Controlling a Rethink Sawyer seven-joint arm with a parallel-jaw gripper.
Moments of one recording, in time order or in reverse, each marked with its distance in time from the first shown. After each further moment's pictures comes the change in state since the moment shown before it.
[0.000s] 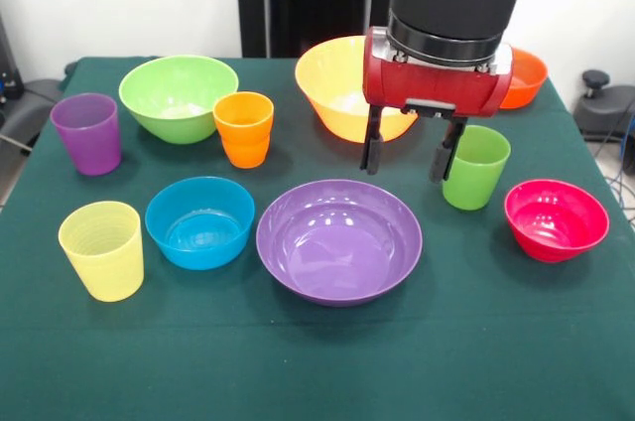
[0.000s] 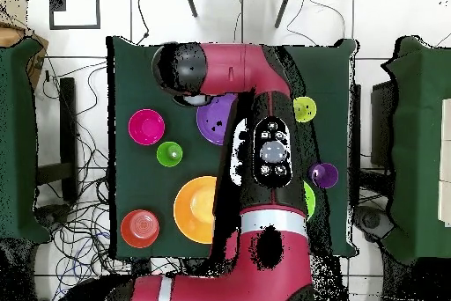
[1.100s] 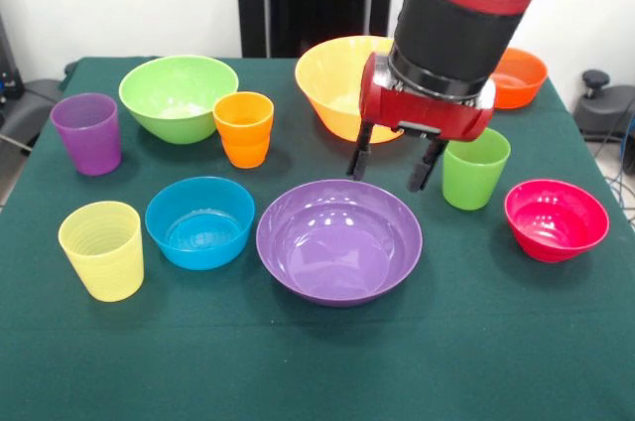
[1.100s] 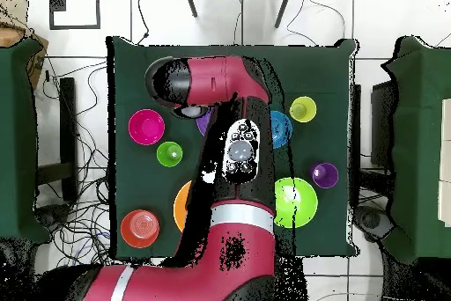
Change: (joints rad) arm 0.105 0.091 -0.151 -0.019 0.000 0.000 0.000
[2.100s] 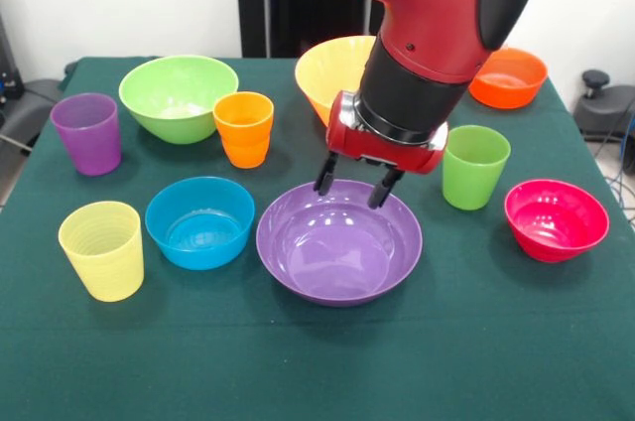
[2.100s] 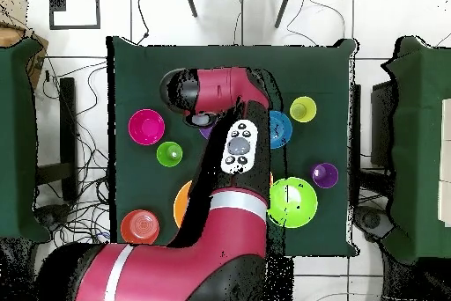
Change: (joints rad) arm 0.017 0.101 -0.078 -0.019 0.023 0.006 0.000
